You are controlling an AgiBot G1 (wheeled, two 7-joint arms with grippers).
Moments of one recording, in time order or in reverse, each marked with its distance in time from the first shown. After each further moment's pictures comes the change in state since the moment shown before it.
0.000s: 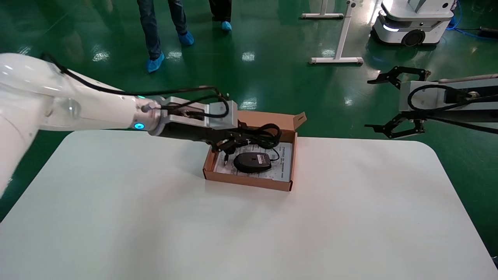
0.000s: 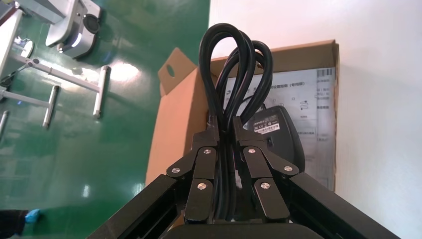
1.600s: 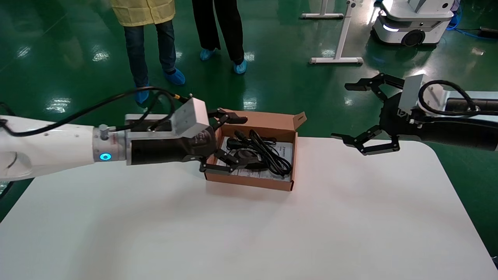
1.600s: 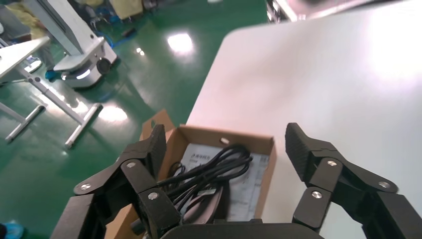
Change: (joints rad) left arm 0.330 -0.279 -0.235 -0.522 -0.208 0.074 -0.336; right arm -0.332 0.158 0.169 0.471 0.296 -0.090 0.436
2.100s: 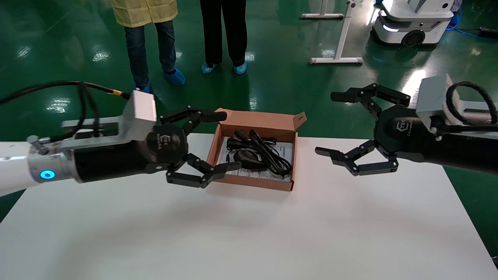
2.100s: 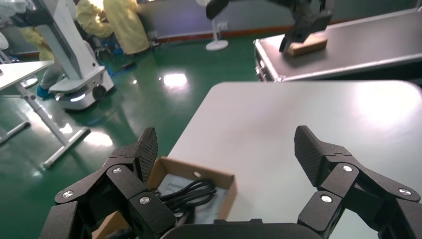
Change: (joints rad) left arm 0.175 -0.185 -0.163 -0.291 -0.146 0.082 -0.202; right arm -0.204 0.080 0.099 0.309 0.173 -0.024 0.276
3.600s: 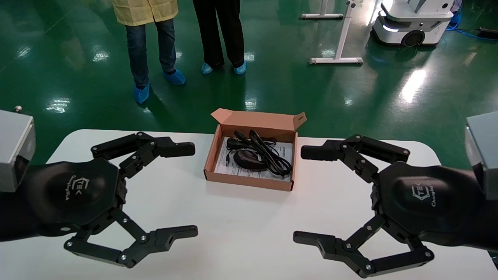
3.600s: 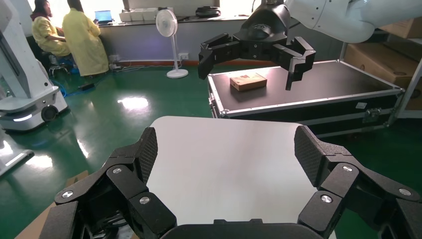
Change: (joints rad) left arm 0.255 -0.268 -0.237 -0.421 -0.212 0.120 -0.290; right arm -0.296 0.116 0.143 0.447 0.251 -0.035 0.396
